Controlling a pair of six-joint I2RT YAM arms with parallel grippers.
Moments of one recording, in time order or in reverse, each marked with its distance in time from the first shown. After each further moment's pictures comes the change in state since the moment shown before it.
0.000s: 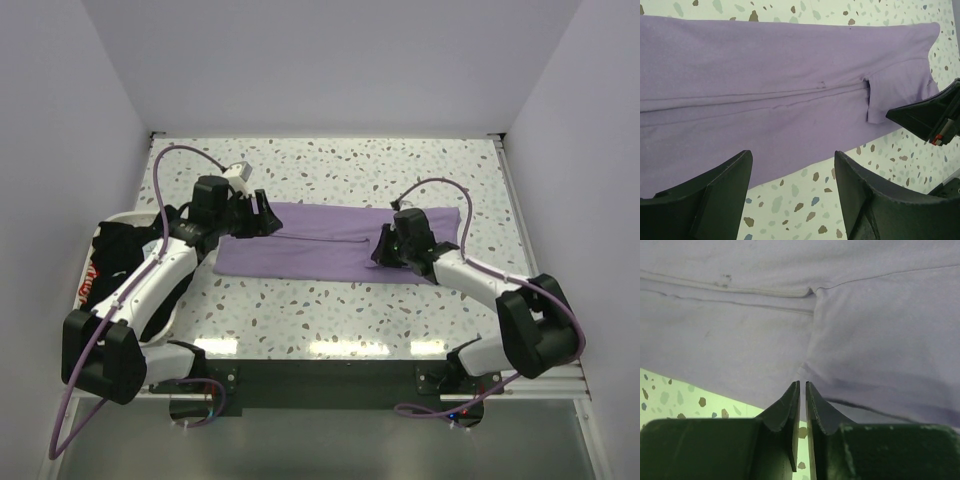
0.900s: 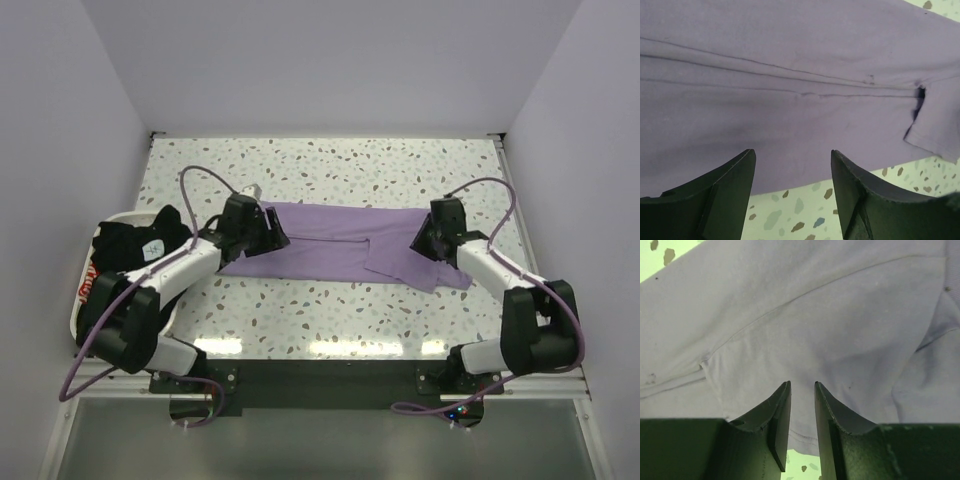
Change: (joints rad) left arm -0.087 0.142 -0.114 0.122 -0.167 -0.203; right arm -0.272 -0.031 0.065 -0.196 0.148 0.101
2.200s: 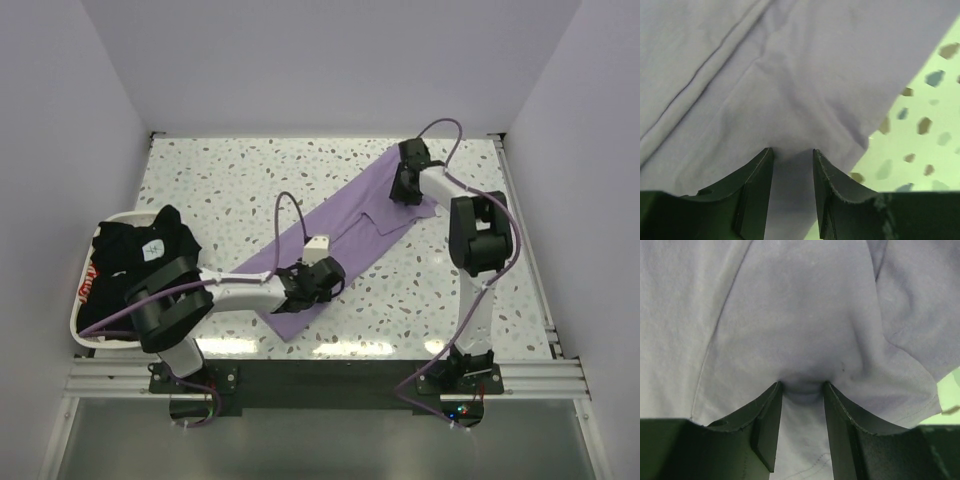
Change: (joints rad) left arm -0.645 0.251 0.002 0.048 -0.592 -0.225; right arm 0.011 0.771 0.823 -0.169 0.078 -0.191
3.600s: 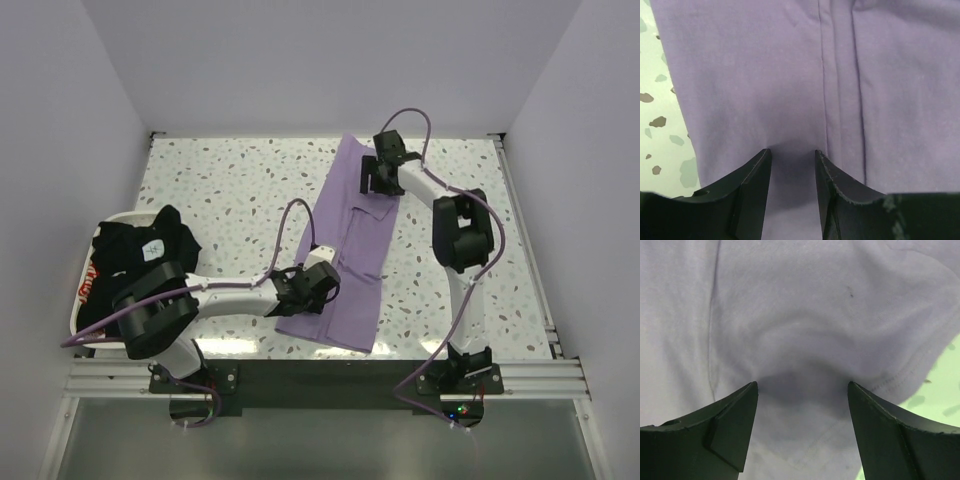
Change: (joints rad) left arm -0.036 -0.054 0.002 -0.114 0.085 0.212; right arm 0.114 0.101 0.222 -0.063 -0.053 -0.135
